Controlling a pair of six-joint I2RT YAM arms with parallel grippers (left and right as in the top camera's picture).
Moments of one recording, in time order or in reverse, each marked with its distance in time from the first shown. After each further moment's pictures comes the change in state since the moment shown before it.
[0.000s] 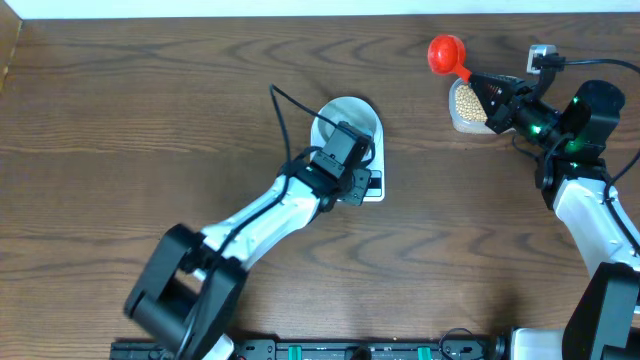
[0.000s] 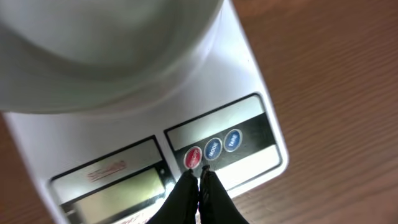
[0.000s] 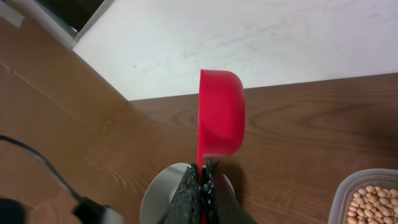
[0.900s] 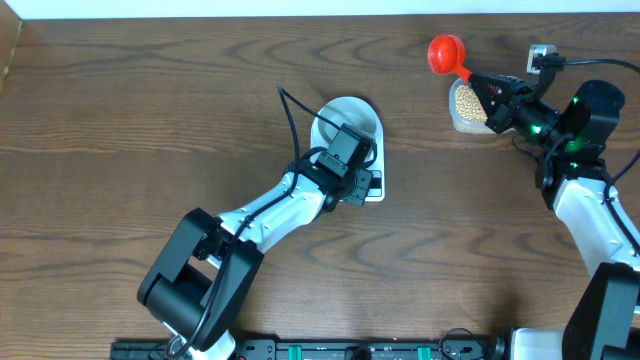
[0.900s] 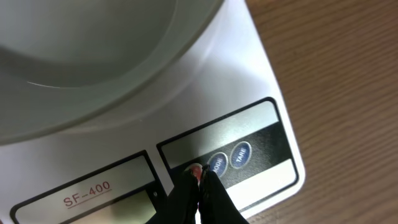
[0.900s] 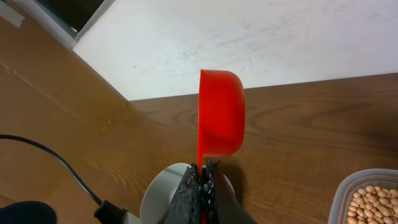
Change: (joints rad) left arm 0.004 0.071 0.000 0.053 0.008 0.000; right arm 0.000 0.000 0.000 0.000 0.000 0.000
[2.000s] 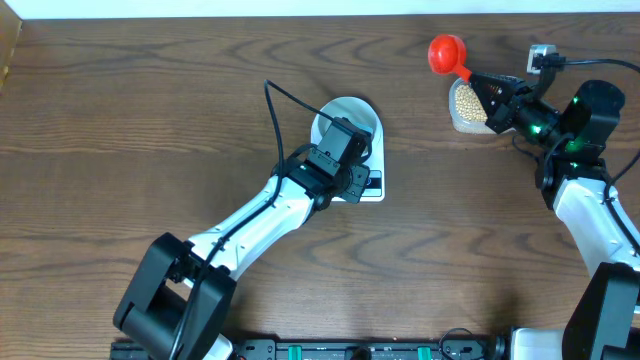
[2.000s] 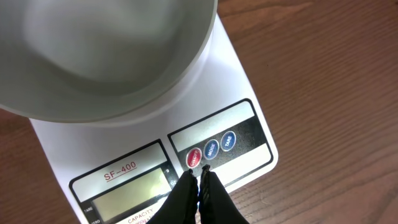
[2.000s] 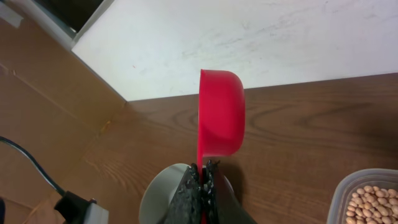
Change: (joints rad) left arm 0.009 -0.124 0.008 -0.079 0.006 0.050; right arm 0.000 0.000 0.000 0.000 0.004 0.000
